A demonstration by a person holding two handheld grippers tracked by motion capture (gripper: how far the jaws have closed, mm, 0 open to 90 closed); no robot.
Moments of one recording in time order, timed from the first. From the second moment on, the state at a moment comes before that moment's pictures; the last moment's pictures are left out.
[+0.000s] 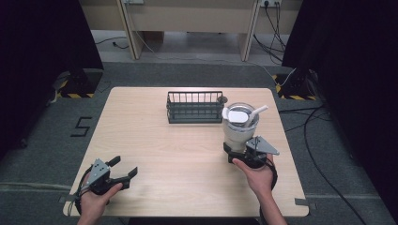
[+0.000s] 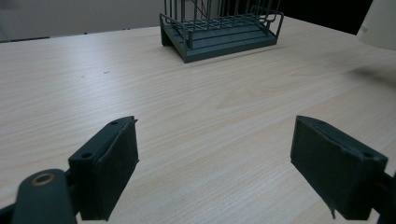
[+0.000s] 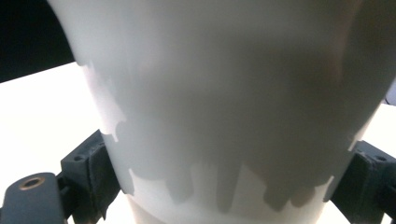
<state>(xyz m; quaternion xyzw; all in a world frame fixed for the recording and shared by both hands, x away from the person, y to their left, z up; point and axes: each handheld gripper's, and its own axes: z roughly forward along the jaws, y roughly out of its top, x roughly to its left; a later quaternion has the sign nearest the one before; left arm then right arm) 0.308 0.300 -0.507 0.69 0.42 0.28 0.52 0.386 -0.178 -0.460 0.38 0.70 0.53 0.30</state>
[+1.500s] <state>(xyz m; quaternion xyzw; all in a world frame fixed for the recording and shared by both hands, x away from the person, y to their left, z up) 0.309 0.300 -0.507 0.69 0.42 0.27 0.53 0.446 -0.145 -0.421 0.37 0.69 0.55 0.31</state>
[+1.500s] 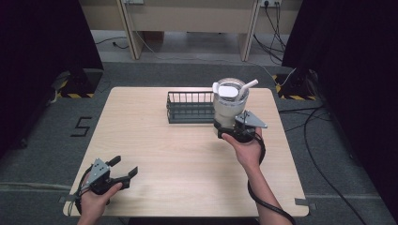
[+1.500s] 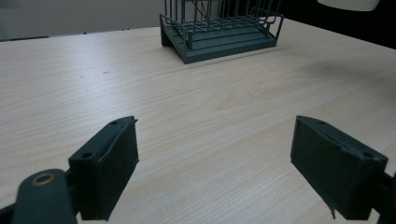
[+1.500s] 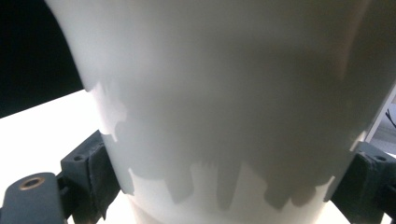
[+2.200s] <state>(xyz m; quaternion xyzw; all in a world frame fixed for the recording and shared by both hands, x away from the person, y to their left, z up) 0.309 0.299 -0.507 0.69 0.42 0.27 0.53 0.474 -0.132 -0.407 0.37 0.68 0.55 0.31</state>
